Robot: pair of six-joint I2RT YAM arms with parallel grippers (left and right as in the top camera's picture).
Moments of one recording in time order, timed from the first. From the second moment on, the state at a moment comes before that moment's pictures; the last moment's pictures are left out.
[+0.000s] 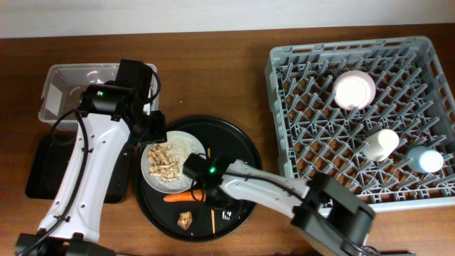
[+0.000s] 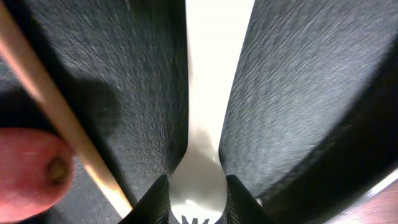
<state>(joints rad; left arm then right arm) -0.17 1.58 1.52 -1.33 -0.08 -0.27 0.97 1.92 1.25 -0.96 -0.08 1.12</state>
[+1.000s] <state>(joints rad) -0.17 1.58 1.52 -1.34 -0.09 -0.27 0.27 1.68 1.39 -1.29 -0.06 0.08</state>
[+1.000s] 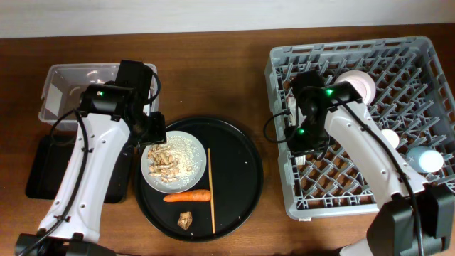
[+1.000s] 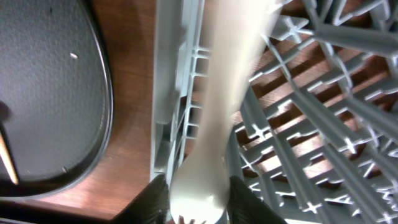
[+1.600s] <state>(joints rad) -0.17 1.58 1.52 -1.35 -0.10 -0.27 0.29 1.67 1.39 -1.32 -0.08 0.17</state>
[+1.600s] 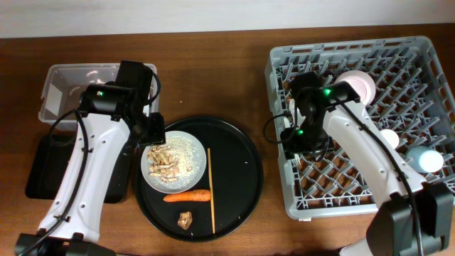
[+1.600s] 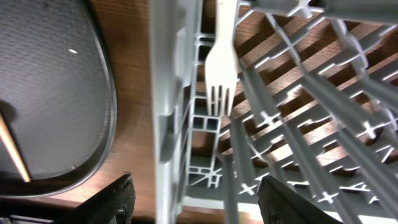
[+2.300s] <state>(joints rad) 0.05 1.58 1.52 -1.35 -0.09 -0.27 0.83 1.91 1.40 -0.92 -0.11 0.67</state>
